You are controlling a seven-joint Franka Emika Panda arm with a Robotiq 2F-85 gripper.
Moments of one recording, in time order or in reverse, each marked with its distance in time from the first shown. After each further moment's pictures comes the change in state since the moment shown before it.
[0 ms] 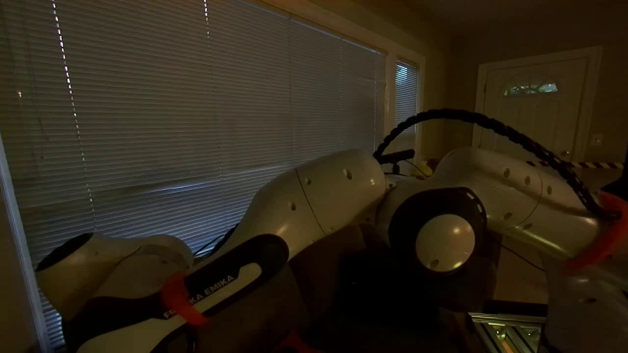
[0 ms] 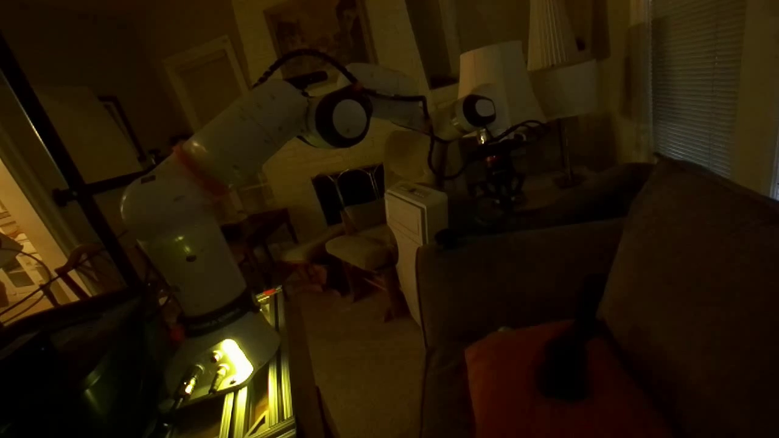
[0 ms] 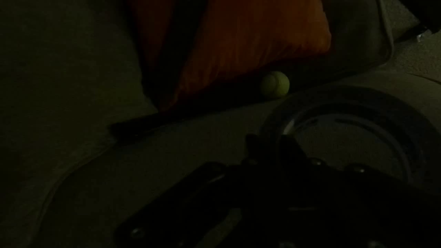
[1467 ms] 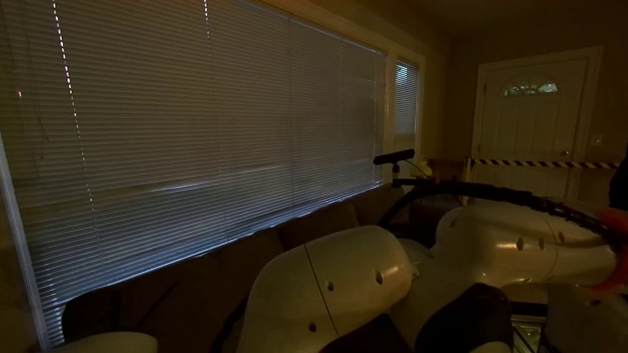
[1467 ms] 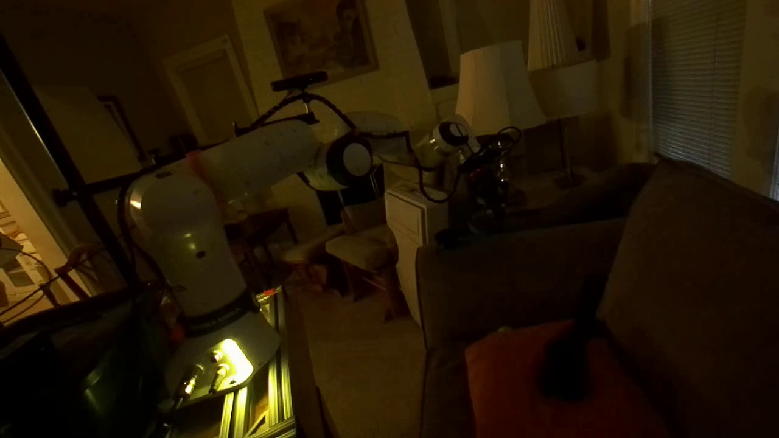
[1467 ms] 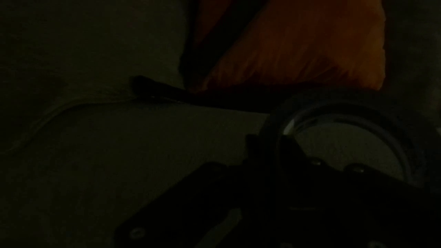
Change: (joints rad) arm 0.201 0.301 -0.156 0.383 -0.129 -0.103 -0.169
